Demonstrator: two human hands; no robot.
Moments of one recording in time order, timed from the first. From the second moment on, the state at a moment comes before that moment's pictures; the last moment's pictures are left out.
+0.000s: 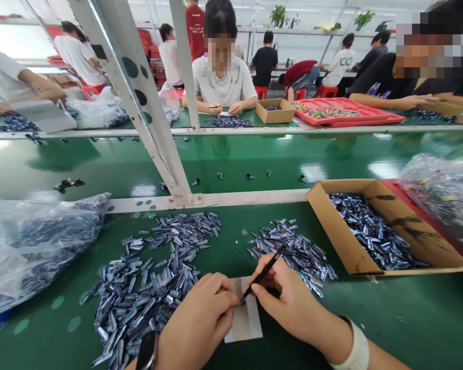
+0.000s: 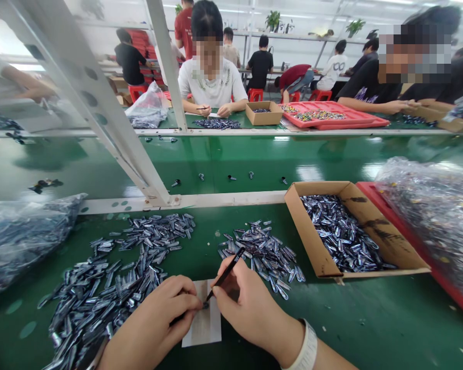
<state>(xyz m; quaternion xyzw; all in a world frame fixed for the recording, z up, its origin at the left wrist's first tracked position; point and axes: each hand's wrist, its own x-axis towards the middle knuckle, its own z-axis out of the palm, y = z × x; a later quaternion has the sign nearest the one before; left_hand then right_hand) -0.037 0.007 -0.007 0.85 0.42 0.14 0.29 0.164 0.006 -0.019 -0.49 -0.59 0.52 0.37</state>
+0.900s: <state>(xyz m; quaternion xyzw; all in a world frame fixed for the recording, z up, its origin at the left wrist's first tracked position) -0.078 0.044 -0.005 0.78 0.59 0.19 0.01 0.186 0.024 -0.018 -0.55 -0.47 0.42 0.56</state>
